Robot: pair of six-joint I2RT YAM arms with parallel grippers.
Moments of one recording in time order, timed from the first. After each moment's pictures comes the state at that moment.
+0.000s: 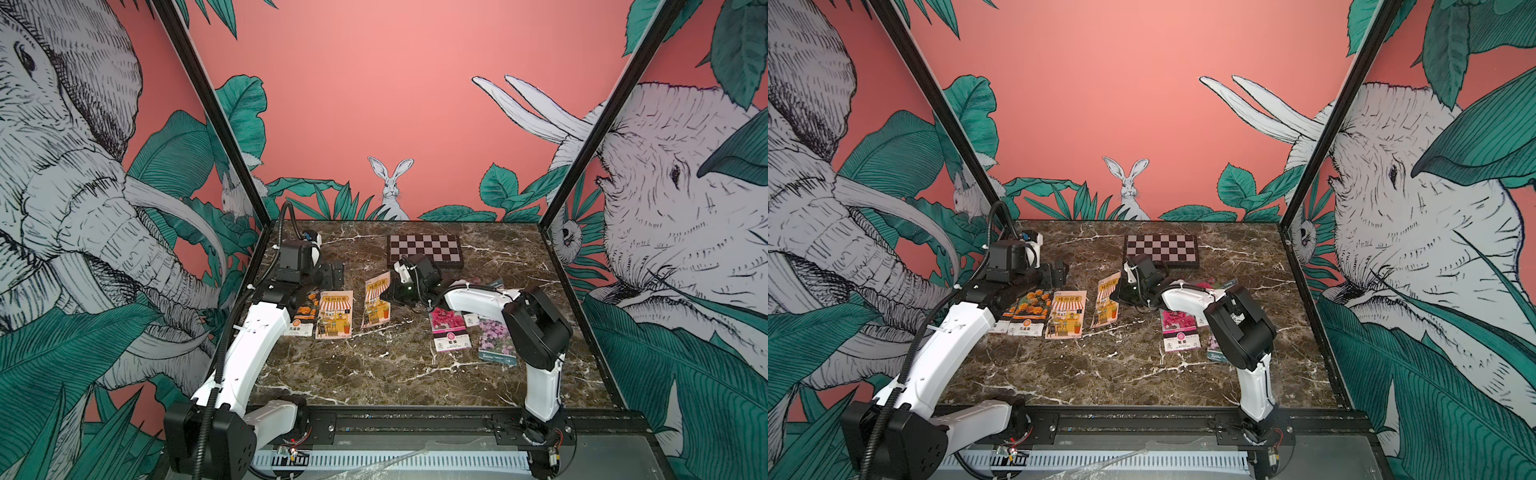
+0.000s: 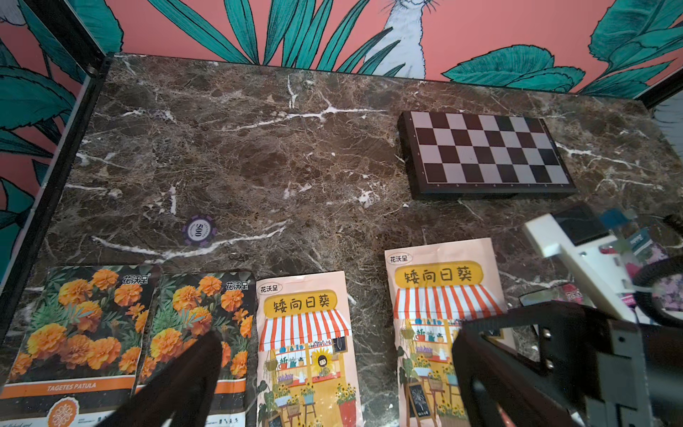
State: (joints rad) left arm -0.21 1.16 1.04 -0.55 0.03 -0.16; right arm 0.74 1.97 1.30 -0.05 -0.43 0.91
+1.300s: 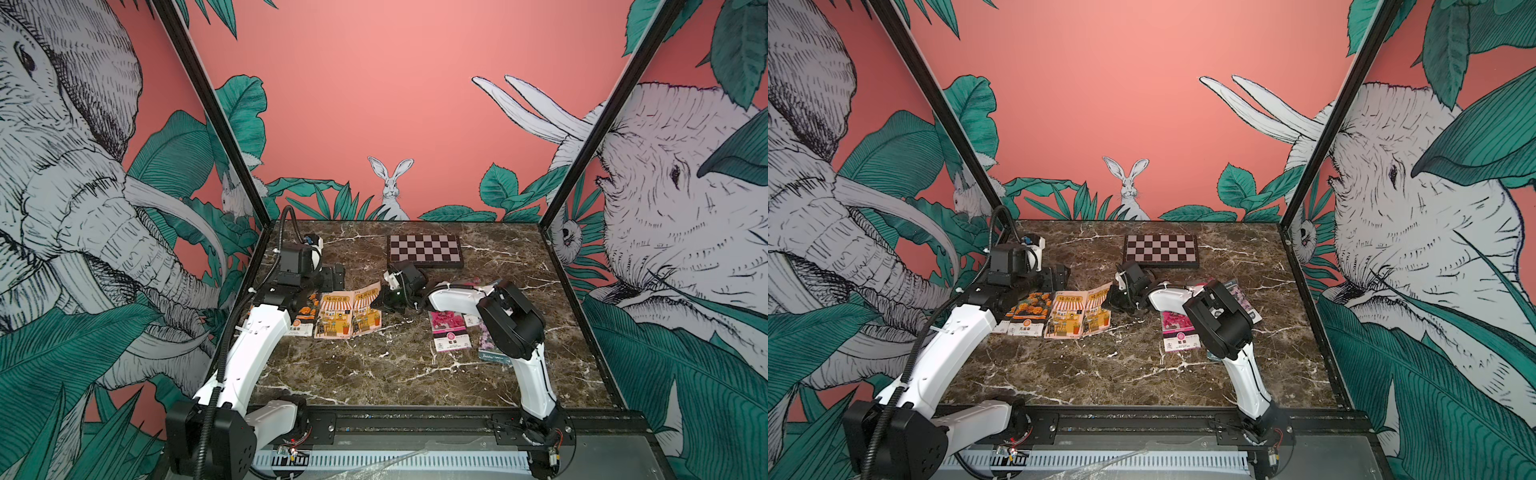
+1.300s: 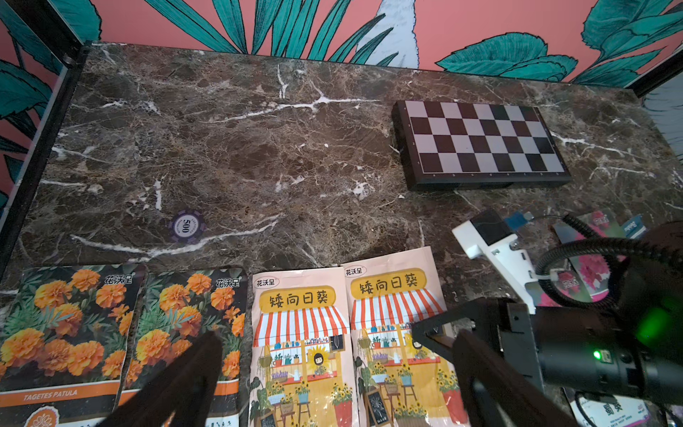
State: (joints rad) left arm -0.20 1.15 0.99 -0.52 0.08 -0.15; right arm 0.77 2.13 1.39 -0.05 -0.49 0.97
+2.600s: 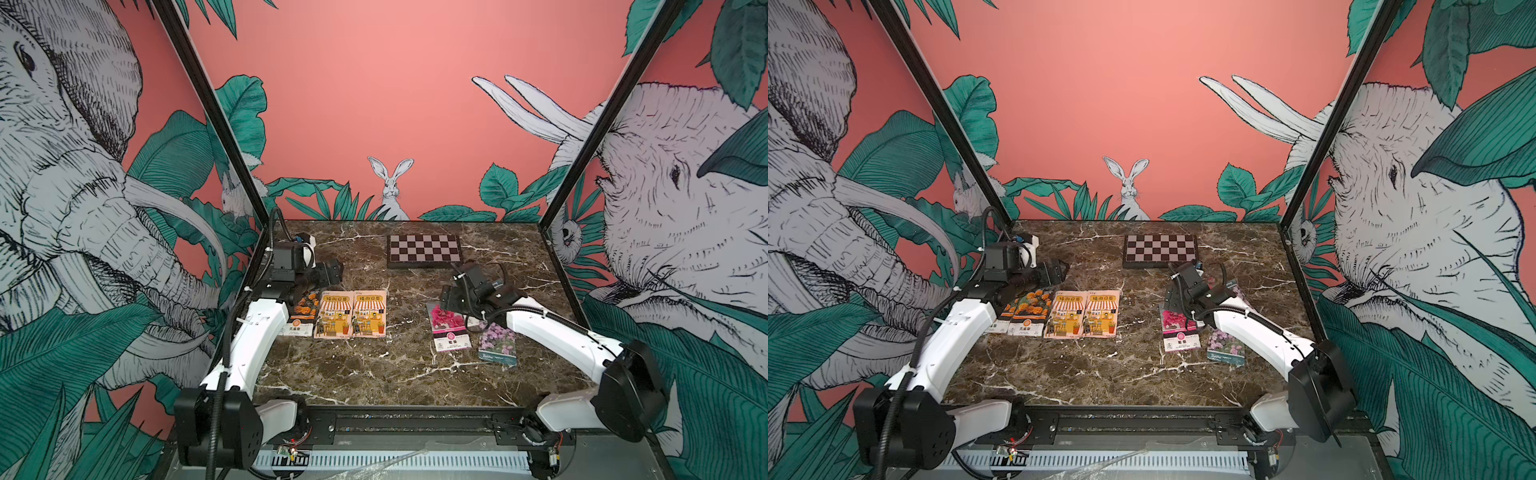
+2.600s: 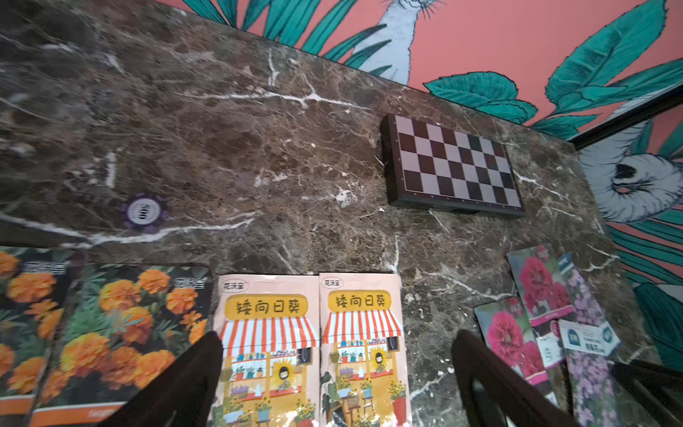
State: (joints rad) left arm -0.11 1.24 0.98 -0.44 0.29 -0.31; right arm 0.63 1.37 0.98 -0.60 0.22 0.73
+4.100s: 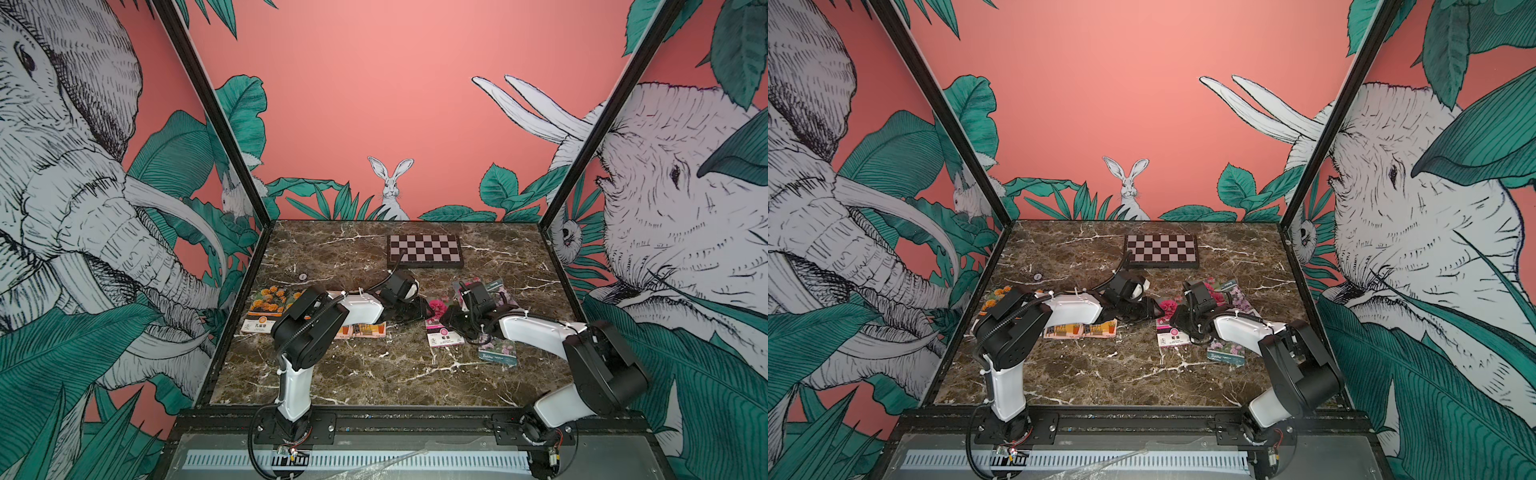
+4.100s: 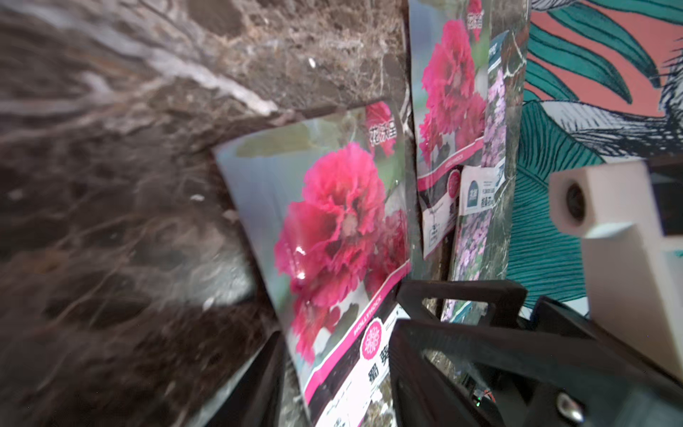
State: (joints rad) left arm -0.76 1.95 1.07 0.06 0.46 -0.85; right arm 0.51 1.52 0.70 -0.20 -0.19 0.89
